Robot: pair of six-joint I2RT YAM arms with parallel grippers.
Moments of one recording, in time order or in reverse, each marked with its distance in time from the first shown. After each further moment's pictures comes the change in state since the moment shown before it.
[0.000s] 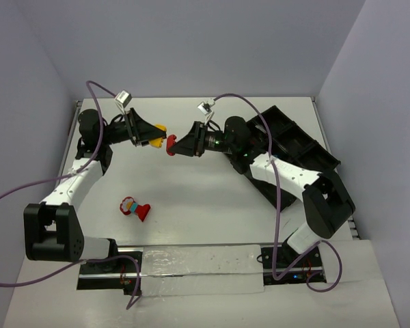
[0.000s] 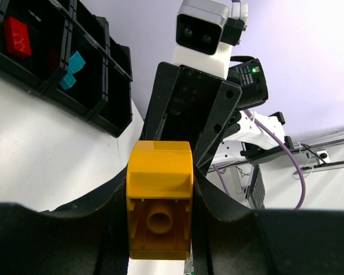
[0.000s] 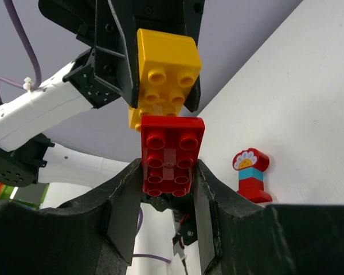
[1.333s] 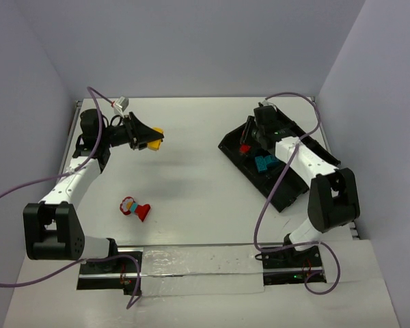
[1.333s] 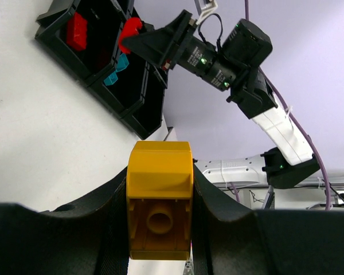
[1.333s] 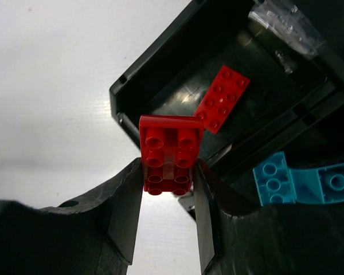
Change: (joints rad) left arm 0.032 0.010 0.024 -0.318 -0.096 0.198; right arm -0.384 0.006 0.092 -0.865 0.763 -0.449
